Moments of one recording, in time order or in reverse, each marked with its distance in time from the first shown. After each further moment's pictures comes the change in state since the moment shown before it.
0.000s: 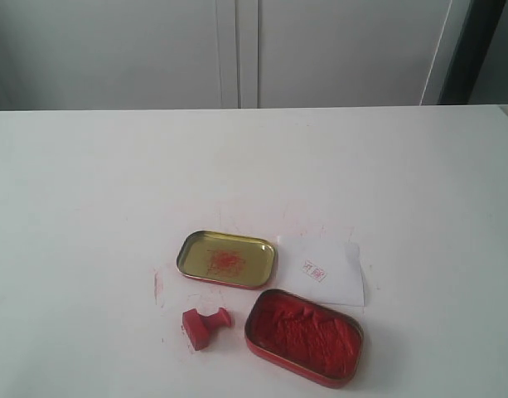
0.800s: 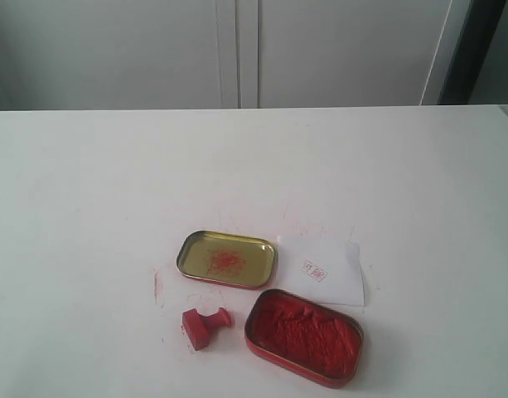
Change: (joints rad) left arm 0.000 0.000 0.000 0.000 0.000 0.000; right arm 0.000 -0.016 0.000 0.001 -0.002 0.000
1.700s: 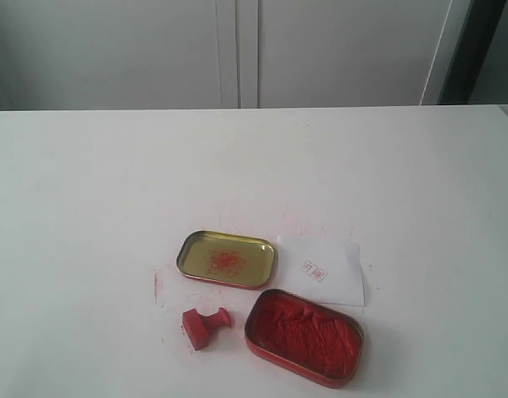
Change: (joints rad) left arm 0.000 0.000 0.000 0.000 0.000 0.000; right arm 0.000 -0.121 0.002 0.002 0.000 0.000
